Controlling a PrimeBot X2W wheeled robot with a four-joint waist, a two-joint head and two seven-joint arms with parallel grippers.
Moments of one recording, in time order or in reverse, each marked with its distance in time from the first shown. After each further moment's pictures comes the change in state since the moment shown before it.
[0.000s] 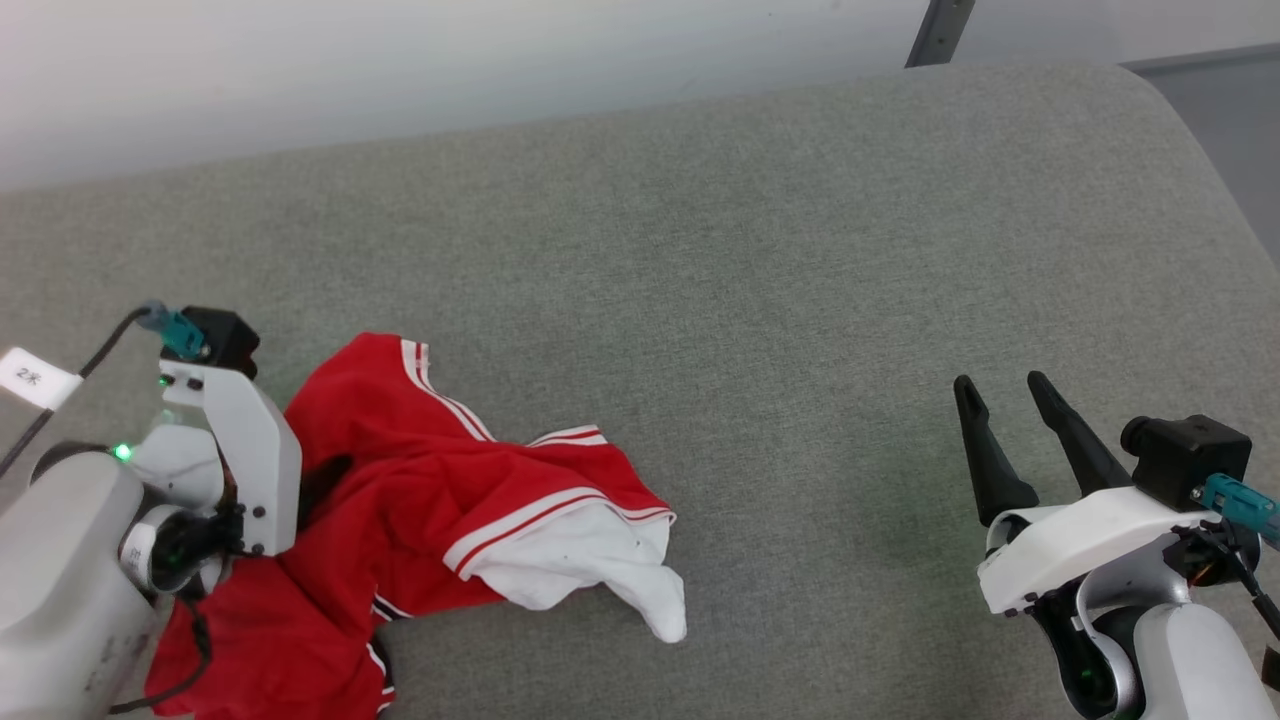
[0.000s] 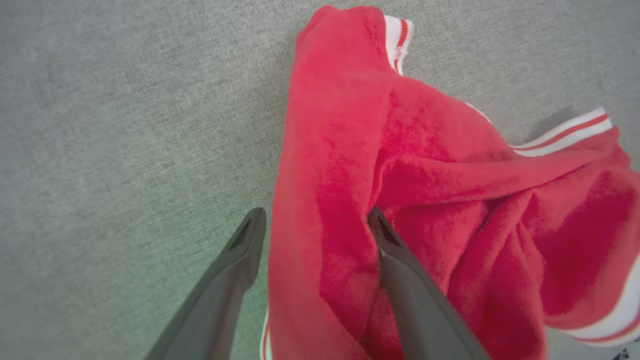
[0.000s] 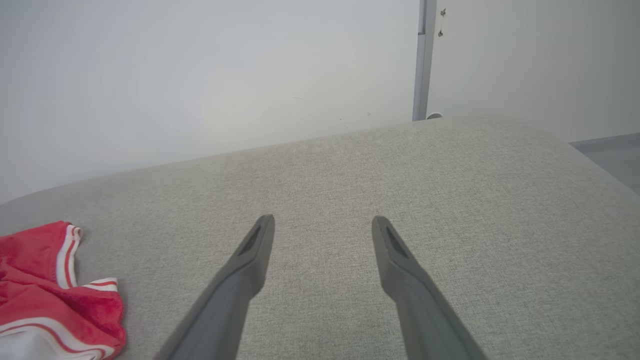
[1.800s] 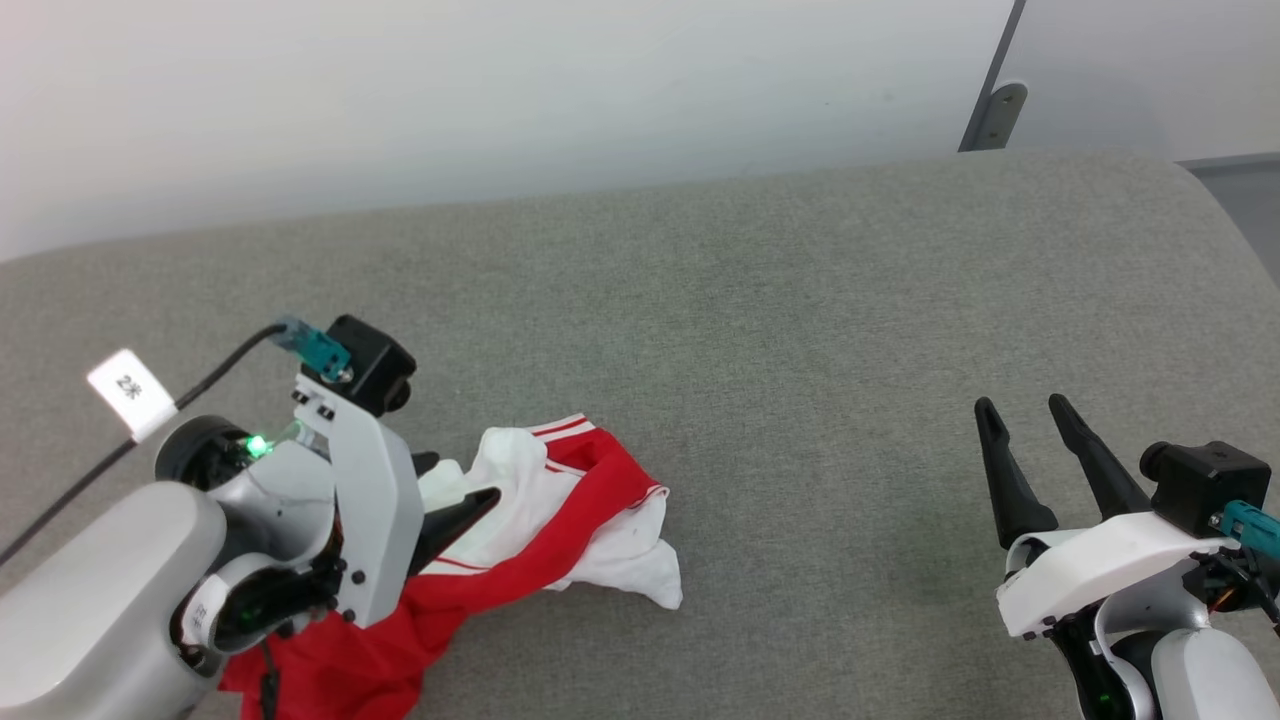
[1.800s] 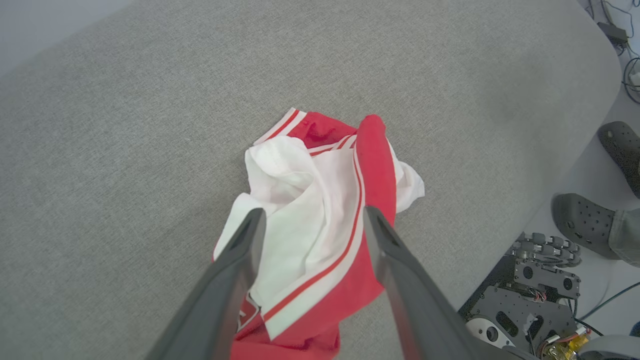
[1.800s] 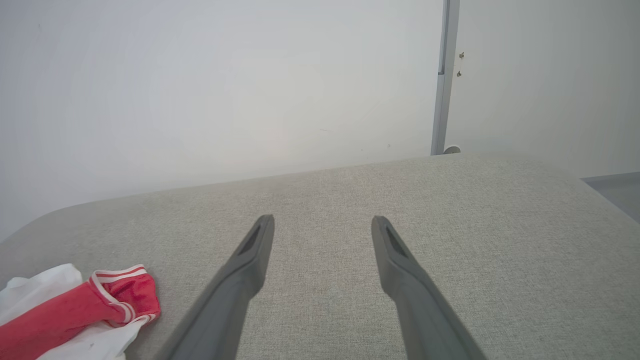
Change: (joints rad) left arm 0.066 0.086 -0.061 -0.539 -0.059 0.059 0.106; right arm 0.044 -0.021 -0.014 -0.015 -0.001 0.000 -0.014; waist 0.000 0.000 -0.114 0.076
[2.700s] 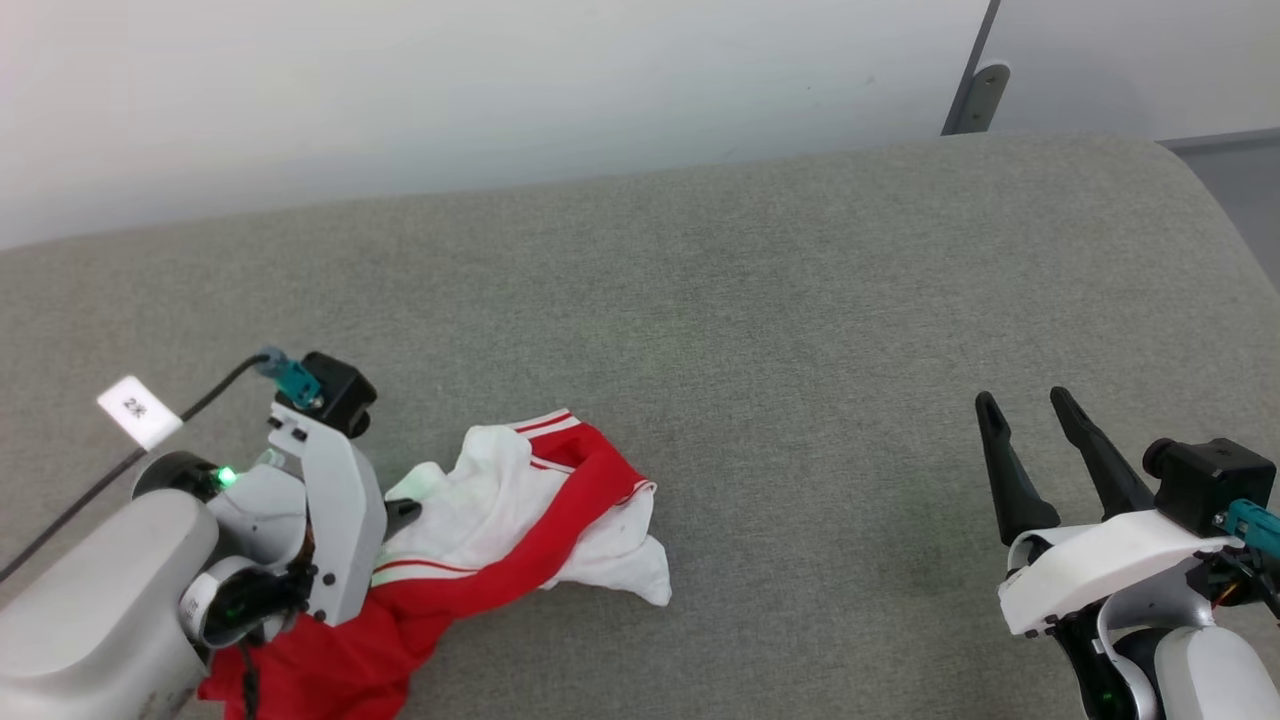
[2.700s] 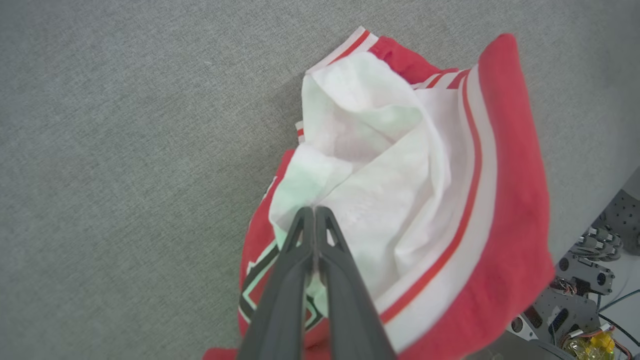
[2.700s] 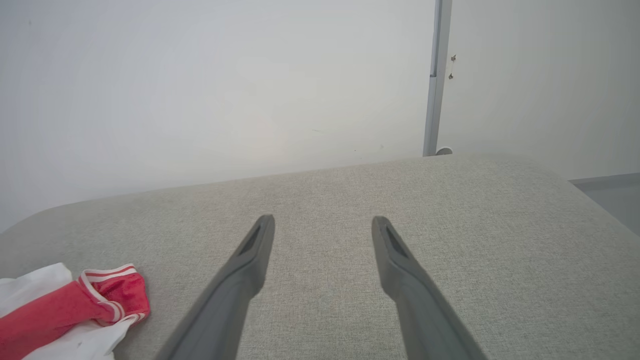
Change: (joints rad) left arm -0.028 -0.051 -0.070 0.335 0.025 -0.115 -0.088; right arm 0.001 -0.010 0.010 -0.017 0.001 0.000 -0.008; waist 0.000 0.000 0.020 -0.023
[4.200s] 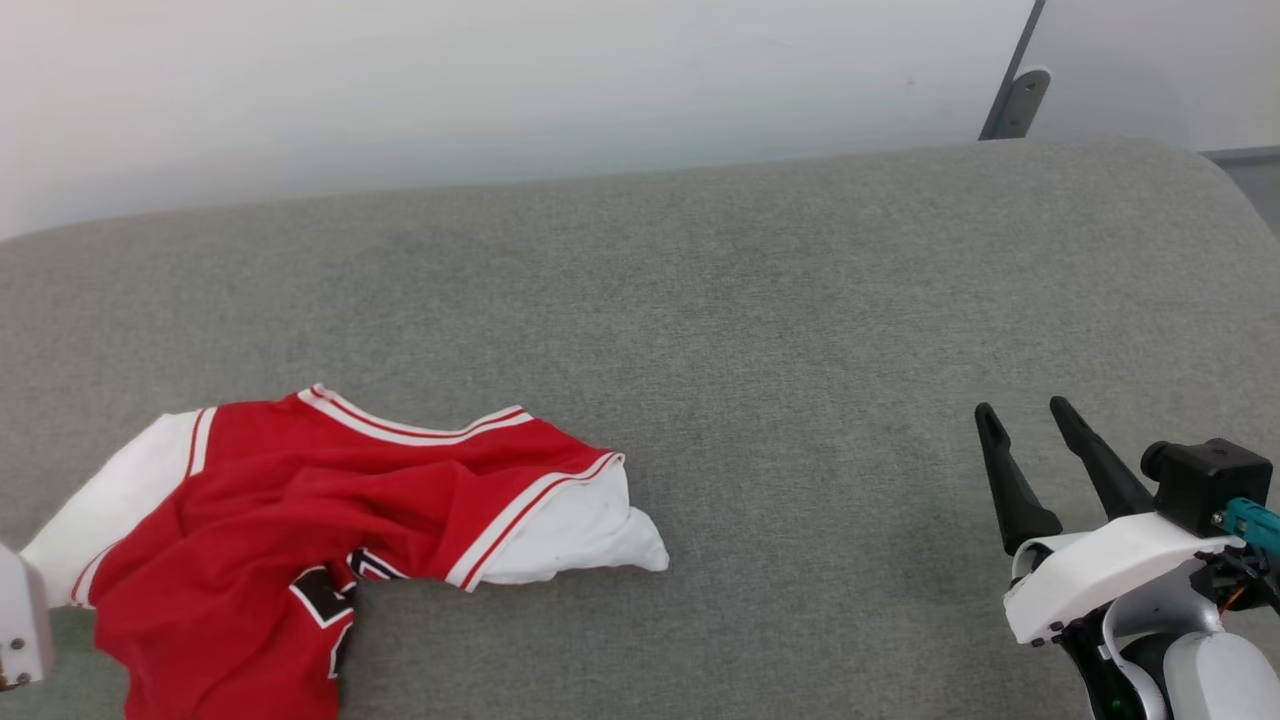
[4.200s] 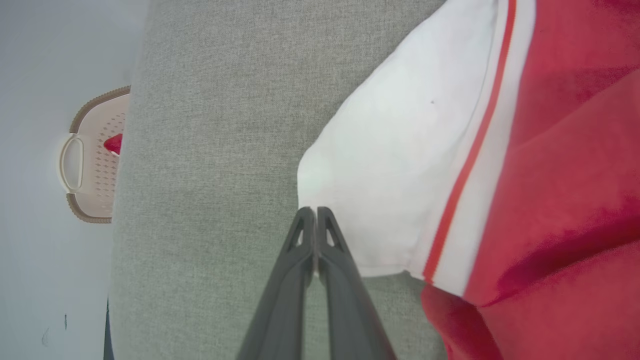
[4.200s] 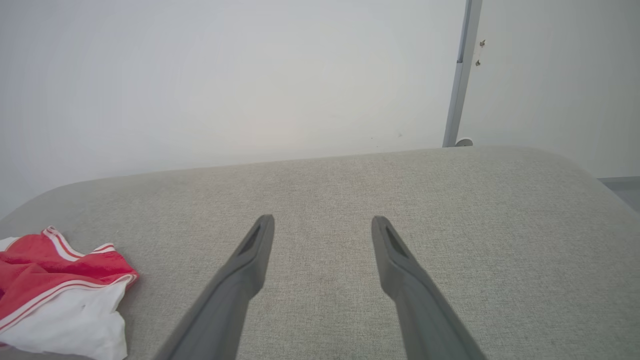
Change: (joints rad) left arm 0.108 0.139 0.135 0.560 0.015 0.126 -0.342; right arm 0.015 -0.015 0.002 -0.026 -0.002 0.000 0.046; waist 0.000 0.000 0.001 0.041
